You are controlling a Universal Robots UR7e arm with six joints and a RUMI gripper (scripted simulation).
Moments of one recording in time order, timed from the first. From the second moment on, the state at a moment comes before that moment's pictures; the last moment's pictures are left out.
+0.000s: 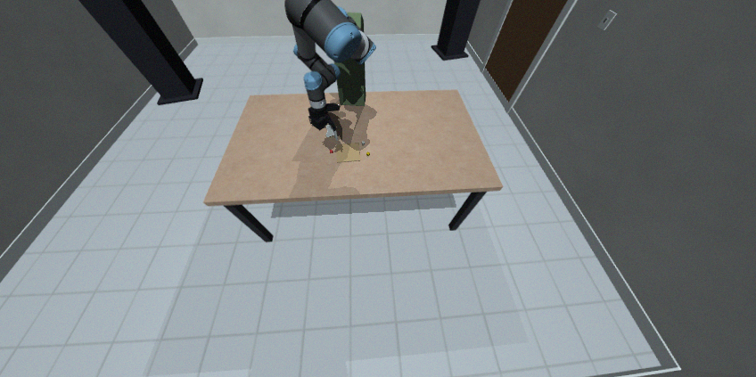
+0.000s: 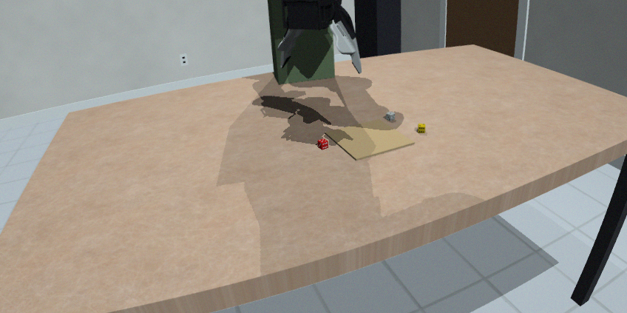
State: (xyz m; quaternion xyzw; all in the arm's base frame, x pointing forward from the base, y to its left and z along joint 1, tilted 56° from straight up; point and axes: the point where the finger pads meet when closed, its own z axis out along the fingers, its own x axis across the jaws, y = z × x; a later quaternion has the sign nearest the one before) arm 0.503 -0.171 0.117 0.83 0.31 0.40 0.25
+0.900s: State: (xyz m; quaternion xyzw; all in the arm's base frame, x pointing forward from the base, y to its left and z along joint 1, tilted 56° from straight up) arm 0.511 -0.172 0.112 0.83 0.31 0.40 0.25
